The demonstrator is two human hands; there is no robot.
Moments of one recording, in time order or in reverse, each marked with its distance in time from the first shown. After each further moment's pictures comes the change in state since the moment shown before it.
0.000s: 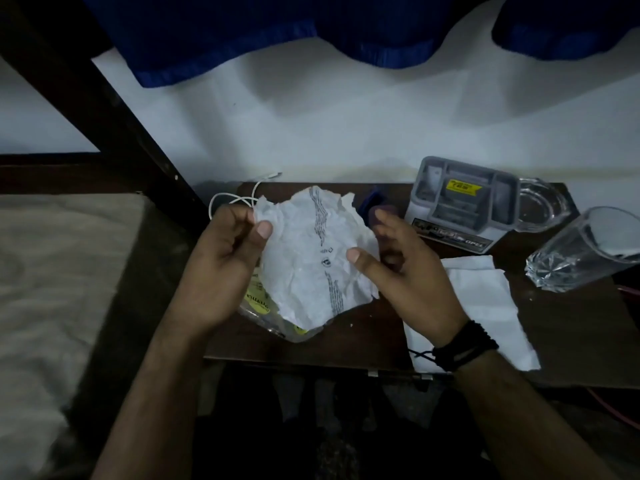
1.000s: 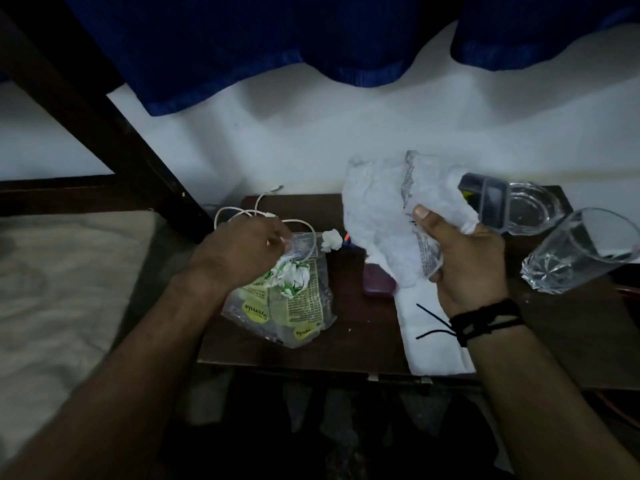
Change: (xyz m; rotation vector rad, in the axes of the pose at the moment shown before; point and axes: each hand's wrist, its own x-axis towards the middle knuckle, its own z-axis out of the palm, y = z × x) left_hand 0.056 0.009 0.005 0.854 -0.338 -0.036; right_hand 0.019 -0.002 -0.042 0.791 0.389 0.143
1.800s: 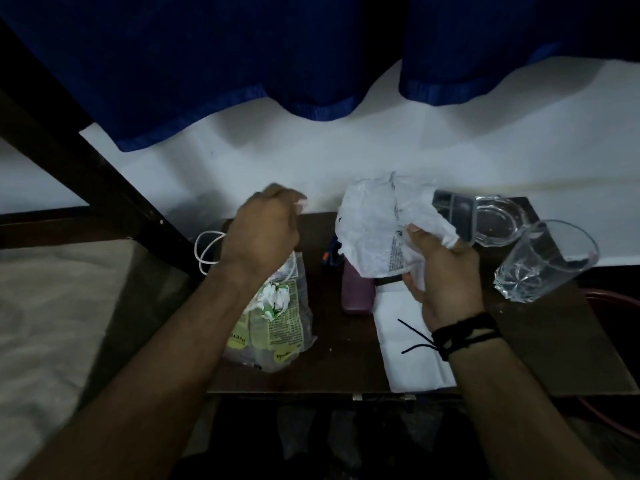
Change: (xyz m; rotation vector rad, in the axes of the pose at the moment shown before) left_hand 0.044 0.058 0.010 0.025 0.470 0.255; right_hand 0.006 -0.011 -0.006 0.093 0.104 0.164
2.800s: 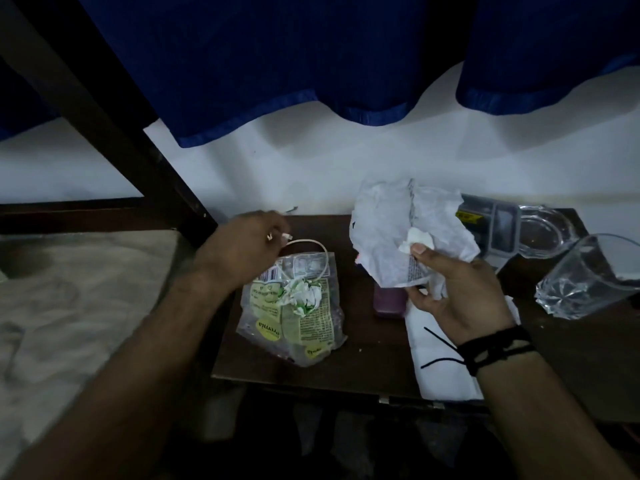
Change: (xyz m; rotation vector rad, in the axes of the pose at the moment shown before) left_hand -0.033 -0.050 -0.056 0.025 -0.335 -0.218; right_hand -0.015 0.006 0.008 0.032 -0.226 0.172
